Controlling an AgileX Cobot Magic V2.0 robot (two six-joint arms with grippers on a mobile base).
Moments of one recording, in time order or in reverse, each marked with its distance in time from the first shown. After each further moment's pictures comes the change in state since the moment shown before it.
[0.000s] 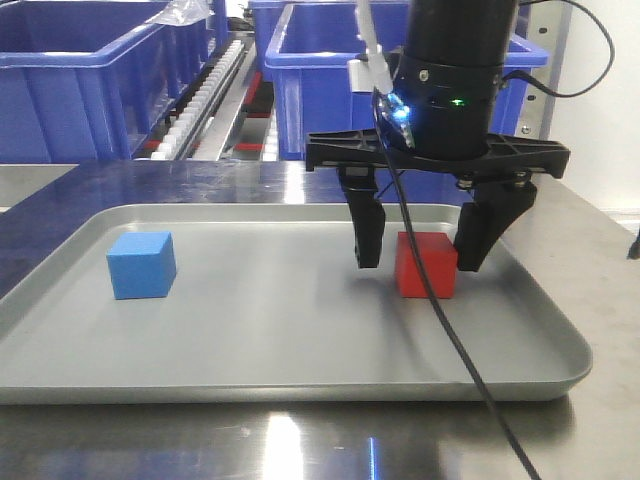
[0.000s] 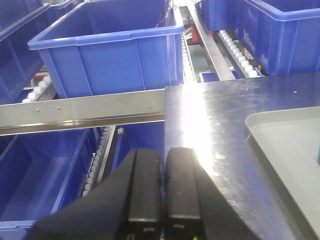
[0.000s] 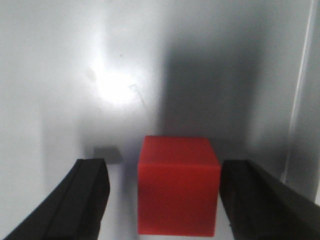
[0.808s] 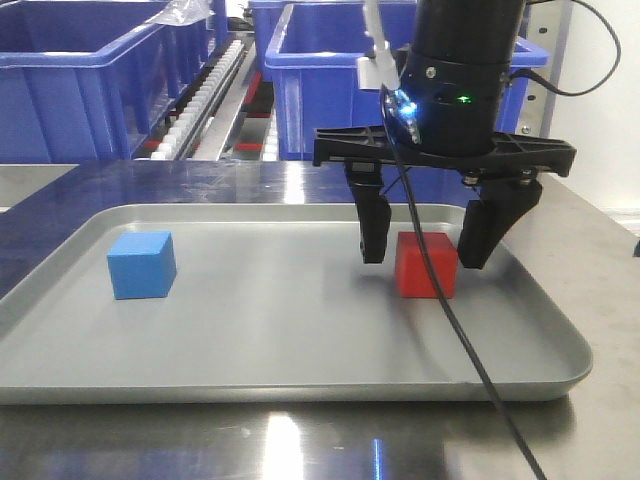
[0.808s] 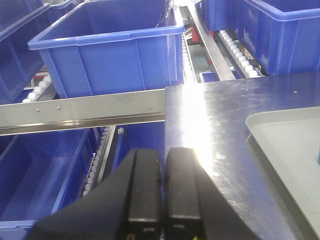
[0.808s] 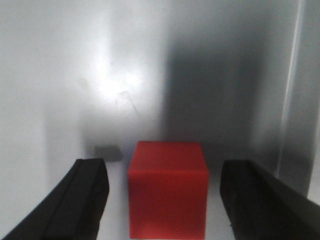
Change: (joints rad) left arm 0.000 0.000 0.000 0.000 0.000 0.000; right arm -0.020 -0.002 -0.002 0.011 0.000 -0.002
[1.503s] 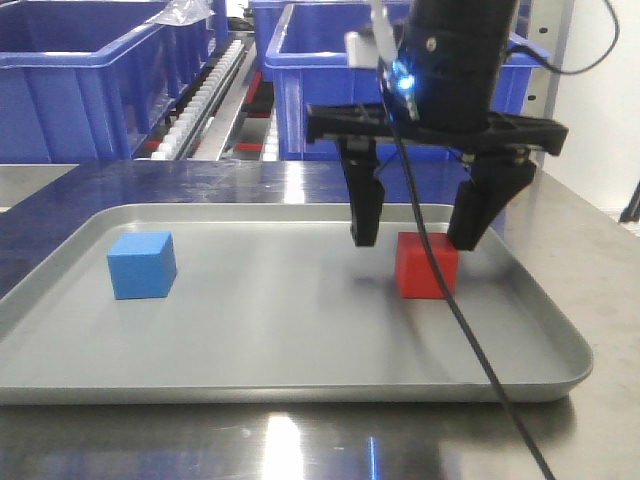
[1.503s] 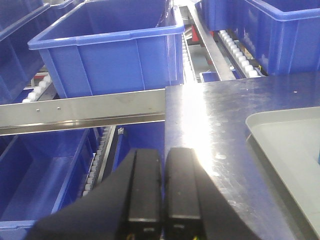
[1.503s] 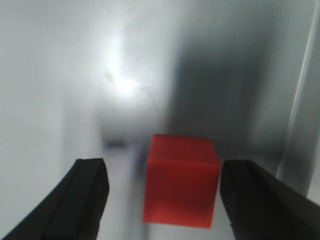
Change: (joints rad) left arm 0.000 0.000 0.000 0.000 0.000 0.000; right arm 0.000 -0.004 -0.033 0.028 0.031 -0.087
